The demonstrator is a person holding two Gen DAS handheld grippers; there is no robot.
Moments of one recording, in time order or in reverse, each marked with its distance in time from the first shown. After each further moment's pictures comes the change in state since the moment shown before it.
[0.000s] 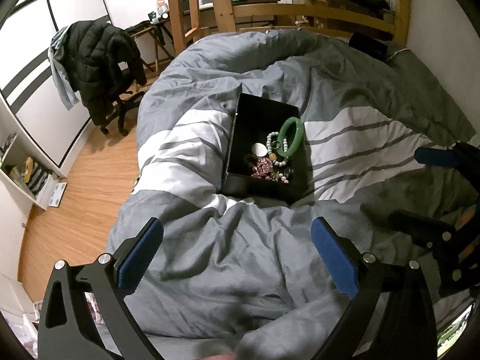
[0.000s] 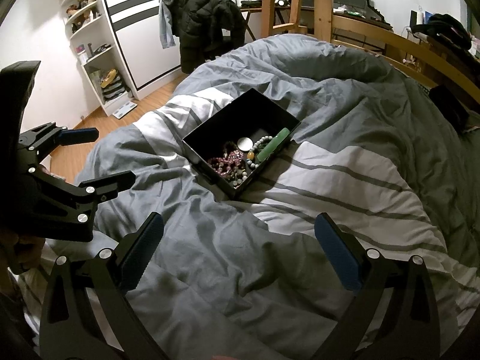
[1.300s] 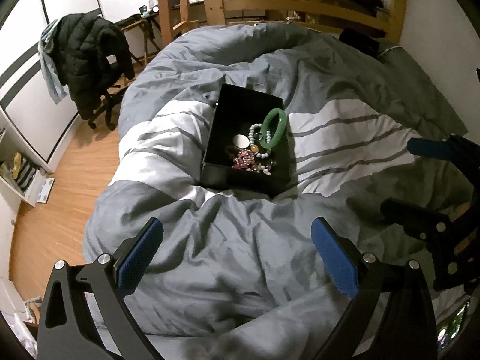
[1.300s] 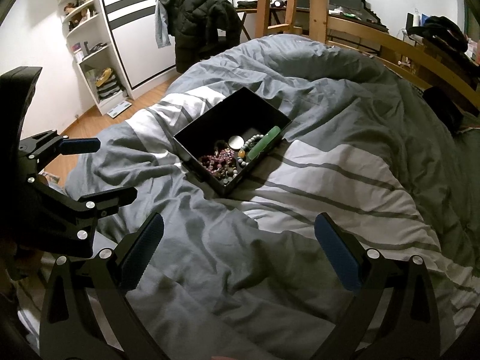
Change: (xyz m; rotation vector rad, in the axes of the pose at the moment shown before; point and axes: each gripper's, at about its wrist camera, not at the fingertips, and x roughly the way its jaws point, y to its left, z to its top) left arm 0.007 -0.013 -0.003 -0.001 0.030 -0.063; right arm 0.000 -0.007 -0.004 -0.010 -0.006 -0.034
